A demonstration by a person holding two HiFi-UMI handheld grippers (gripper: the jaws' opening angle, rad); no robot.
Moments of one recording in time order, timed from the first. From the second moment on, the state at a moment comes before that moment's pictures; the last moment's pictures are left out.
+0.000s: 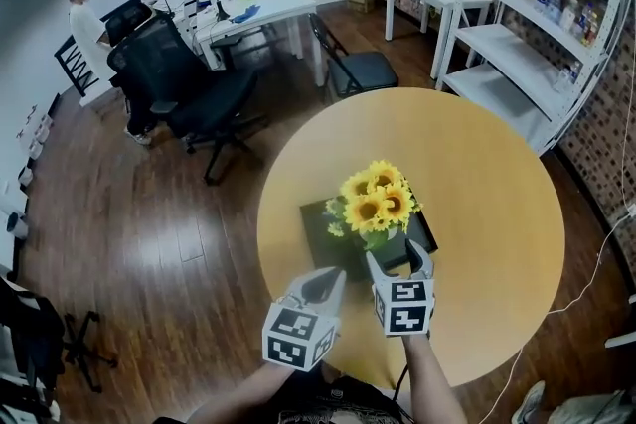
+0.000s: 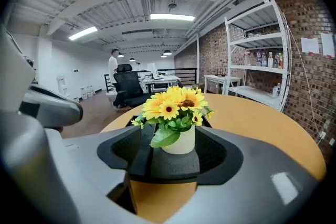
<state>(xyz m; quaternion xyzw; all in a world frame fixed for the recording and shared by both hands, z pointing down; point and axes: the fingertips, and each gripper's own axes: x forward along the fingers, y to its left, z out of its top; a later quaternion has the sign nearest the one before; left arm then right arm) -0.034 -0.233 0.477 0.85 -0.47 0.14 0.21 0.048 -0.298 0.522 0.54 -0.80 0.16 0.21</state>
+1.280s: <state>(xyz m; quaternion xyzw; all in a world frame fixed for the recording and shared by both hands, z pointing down) -0.084 -0.346 0.517 0.86 -0.42 0.18 0.24 0.038 -0.412 0.630 0.57 -0.73 0.22 0.30</state>
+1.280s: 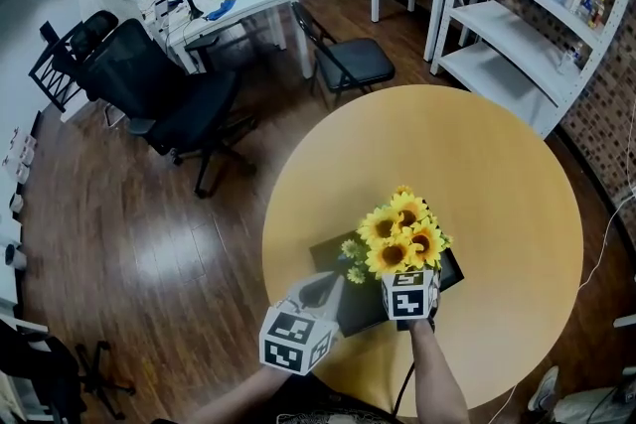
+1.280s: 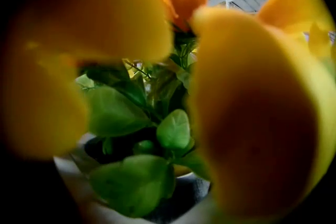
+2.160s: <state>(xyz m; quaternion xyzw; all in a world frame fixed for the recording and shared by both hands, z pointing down) -0.056 -0.297 0.498 0.86 -0.46 0.14 0.19 0.085 -0.300 0.510 0.59 -0.75 0.18 0.24</state>
